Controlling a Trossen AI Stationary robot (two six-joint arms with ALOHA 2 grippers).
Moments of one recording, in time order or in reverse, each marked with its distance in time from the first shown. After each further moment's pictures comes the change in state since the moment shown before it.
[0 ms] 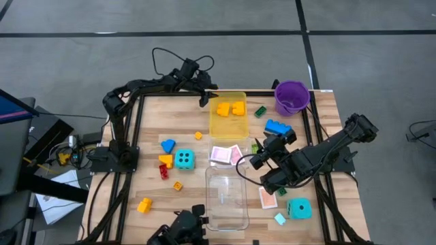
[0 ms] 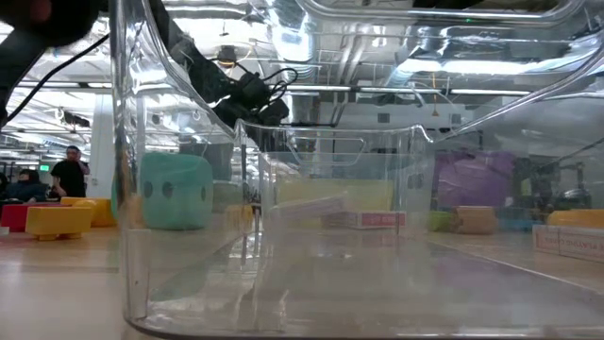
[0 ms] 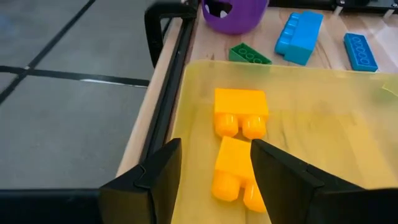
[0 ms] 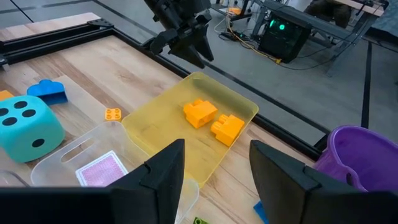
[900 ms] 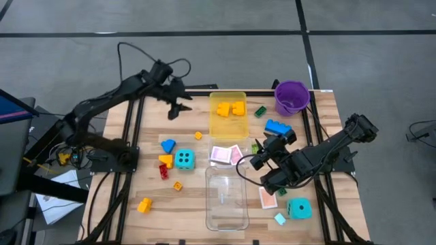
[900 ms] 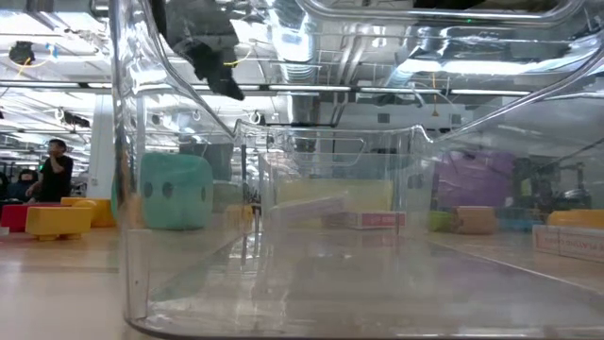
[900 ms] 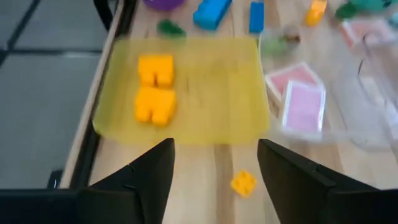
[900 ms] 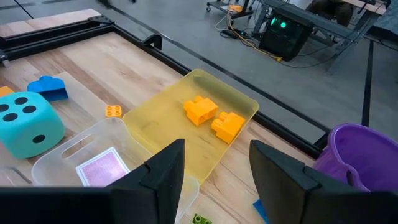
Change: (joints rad) left arm -0.074 -0.633 -0.162 -0.667 -0.102 0.116; right arm 0.004 0.001 -0.001 -0.004 -0.010 0.000
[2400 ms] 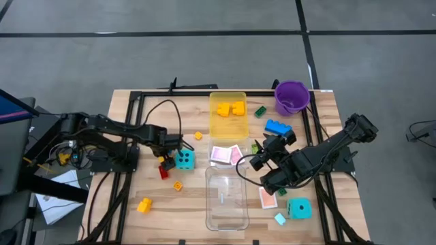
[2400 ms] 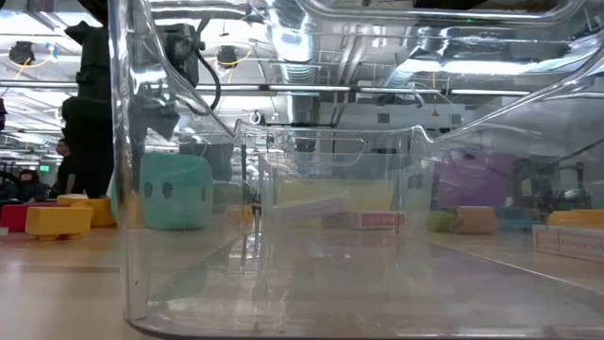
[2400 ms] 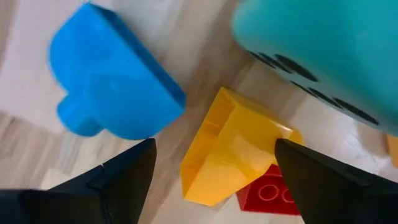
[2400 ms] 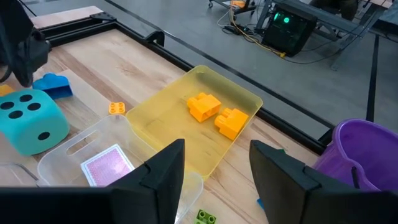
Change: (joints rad) left arm -0.663 0.033 -0.458 -0.205 -0.437 -0.990; right arm -0.001 0.000 0.001 0.012 -0.018 0.000
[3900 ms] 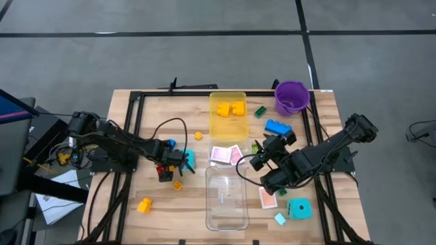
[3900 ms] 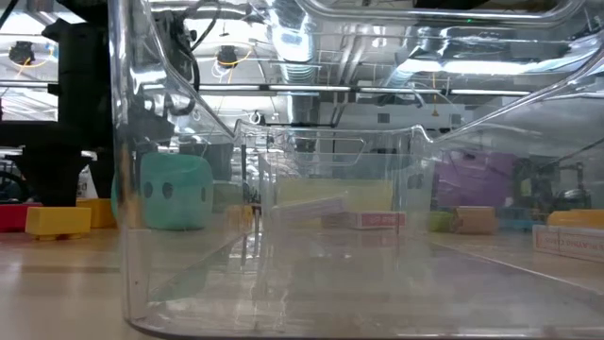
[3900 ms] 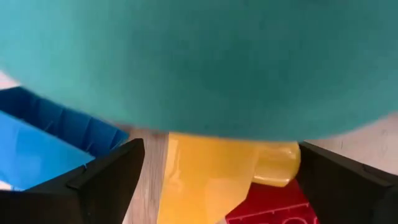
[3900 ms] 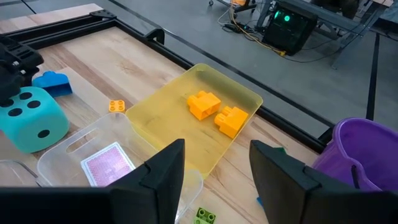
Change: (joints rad) left arm -0.232 0.115 -0.005 0.122 -0.136 0.181; right arm 0.000 0.000 0.000 -0.003 -0.007 0.000
